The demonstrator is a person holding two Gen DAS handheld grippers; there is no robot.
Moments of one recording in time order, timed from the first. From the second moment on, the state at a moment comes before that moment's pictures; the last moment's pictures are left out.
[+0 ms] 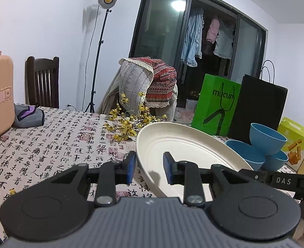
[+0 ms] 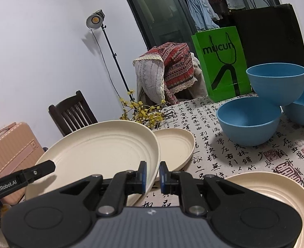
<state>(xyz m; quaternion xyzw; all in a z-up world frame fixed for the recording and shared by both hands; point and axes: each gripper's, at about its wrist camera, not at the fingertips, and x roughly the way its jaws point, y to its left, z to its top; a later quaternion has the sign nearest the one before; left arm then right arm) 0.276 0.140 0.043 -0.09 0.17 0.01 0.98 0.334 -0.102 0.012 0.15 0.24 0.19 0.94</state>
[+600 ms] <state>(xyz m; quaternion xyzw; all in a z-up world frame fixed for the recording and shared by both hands) 0.267 0.127 0.044 -0.10 0.17 0.00 0.98 0.322 -0.116 0.013 0.15 0.24 0.19 0.94</state>
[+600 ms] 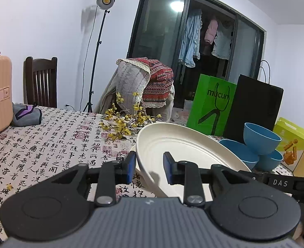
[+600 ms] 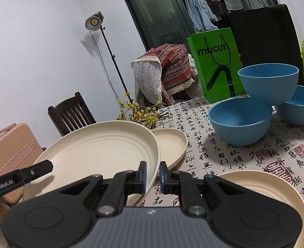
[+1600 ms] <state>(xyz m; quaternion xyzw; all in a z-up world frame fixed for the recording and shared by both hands) 0.253 0.091 0.049 -0.09 0.16 -0.01 0.98 0.304 -0.154 0.012 0.16 0.23 0.17 0.94</state>
